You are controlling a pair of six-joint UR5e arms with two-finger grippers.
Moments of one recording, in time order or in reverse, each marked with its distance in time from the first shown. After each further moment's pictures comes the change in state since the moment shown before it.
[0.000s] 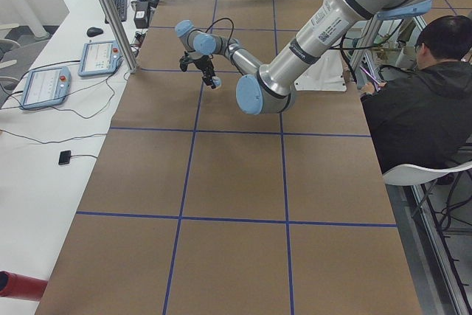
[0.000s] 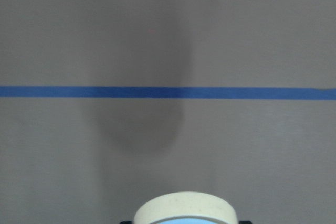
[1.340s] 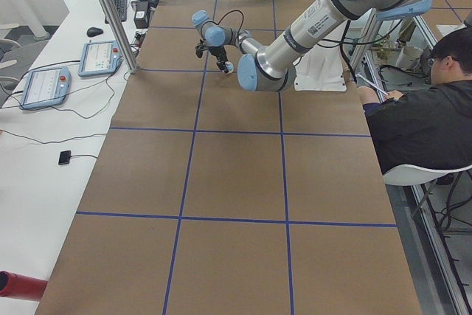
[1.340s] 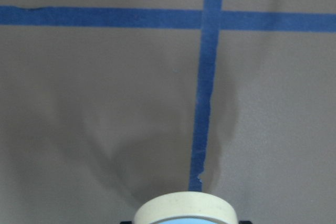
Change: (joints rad) left arm 0.124 -0.178 0.208 -0.178 0.006 -0.145; right arm 0.000 -0.001 -0.002 -0.001 0.002 0.001
